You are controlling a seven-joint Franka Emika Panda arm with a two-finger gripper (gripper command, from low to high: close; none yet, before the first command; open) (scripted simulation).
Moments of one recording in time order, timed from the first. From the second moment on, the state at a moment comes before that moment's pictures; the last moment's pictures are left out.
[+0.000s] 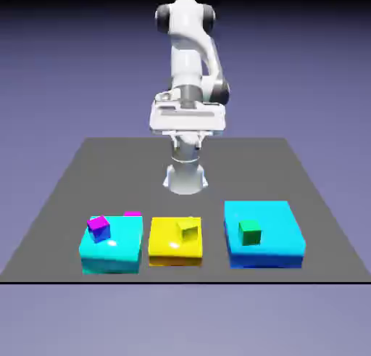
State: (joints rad) arm -0.02 -0.53 -0.01 -2.81 -0.01 3.01 0.72
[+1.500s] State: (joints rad) arm -0.78 0.27 -0.06 -2.35 0.35 2.09 0.71
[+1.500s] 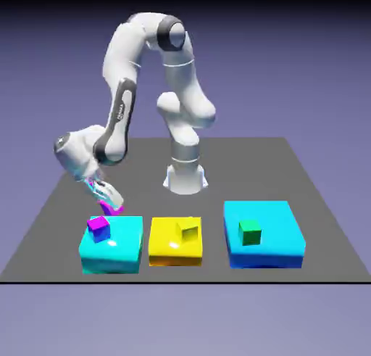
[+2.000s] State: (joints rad) arm -0.58 0.33 -0.25 -2.11 0.43 1.89 0.64
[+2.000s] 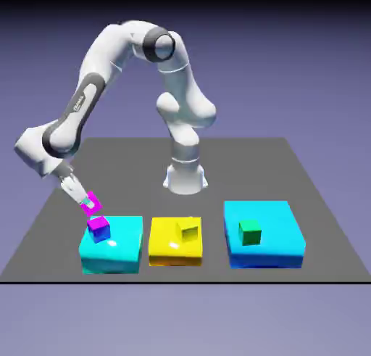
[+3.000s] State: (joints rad) arm 0.17 0.31 -0.66 -2.13 0.11 2.20 0.19
